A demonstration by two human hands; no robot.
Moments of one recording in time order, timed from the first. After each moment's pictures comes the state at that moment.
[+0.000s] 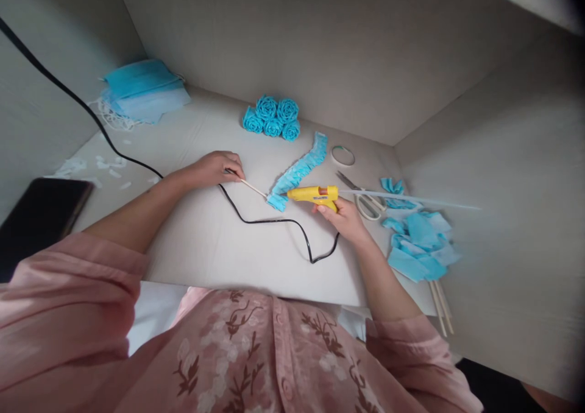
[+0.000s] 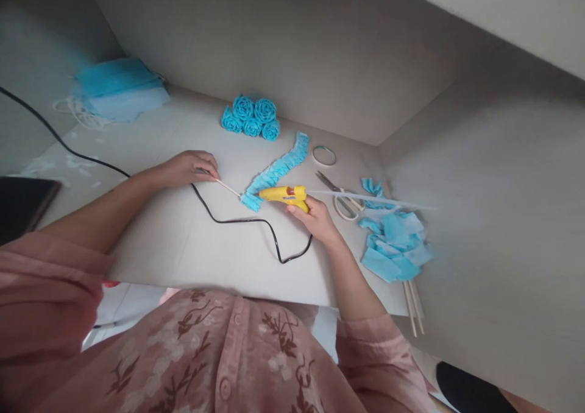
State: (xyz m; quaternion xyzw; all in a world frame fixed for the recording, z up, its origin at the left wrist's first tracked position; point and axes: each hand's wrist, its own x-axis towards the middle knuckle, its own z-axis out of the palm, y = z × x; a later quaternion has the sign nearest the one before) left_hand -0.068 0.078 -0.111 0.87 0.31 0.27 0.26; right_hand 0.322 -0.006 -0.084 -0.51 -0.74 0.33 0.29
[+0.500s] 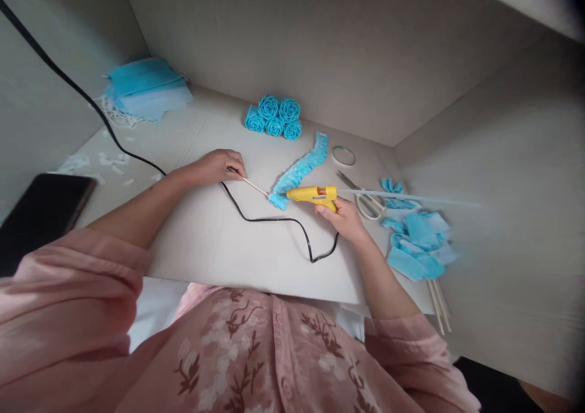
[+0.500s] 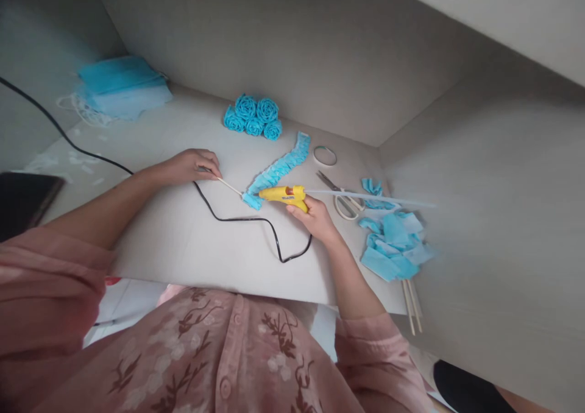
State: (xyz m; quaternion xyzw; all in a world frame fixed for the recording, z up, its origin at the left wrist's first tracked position) left_hand -0.068 0.078 -0.109 0.87 0.31 0.27 0.26; right_hand 0.320 -0.005 -0.089 -0.53 -0.74 0.31 0.29
